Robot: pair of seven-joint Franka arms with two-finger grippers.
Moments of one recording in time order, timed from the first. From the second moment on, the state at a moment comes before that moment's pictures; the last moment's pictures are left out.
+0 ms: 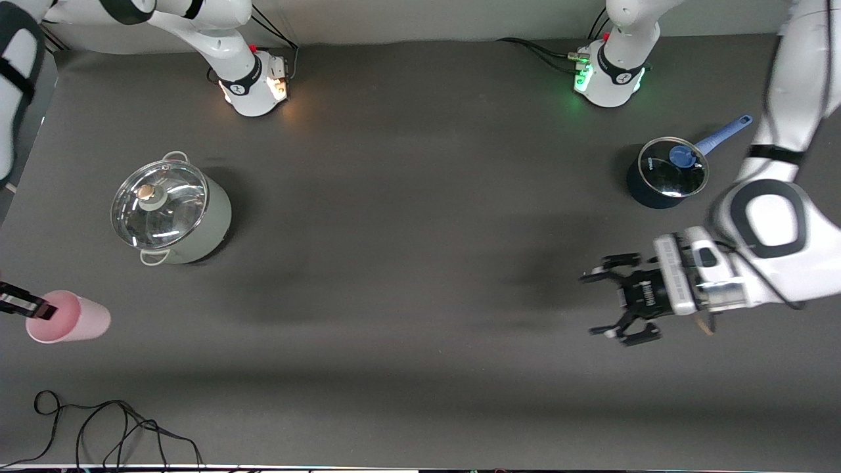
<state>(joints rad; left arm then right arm) 0.58 0.59 -0.73 -1.60 -0.68 2.04 1.92 -0.08 0.53 -0.03 -0.97 -0.03 1.59 0.14</state>
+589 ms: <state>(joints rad) 0.82 0.41 -0.73 -1.55 -0.21 1.65 1.47 -0.18 0.41 -0.03 -1.35 0.00 1.84 -0.31</state>
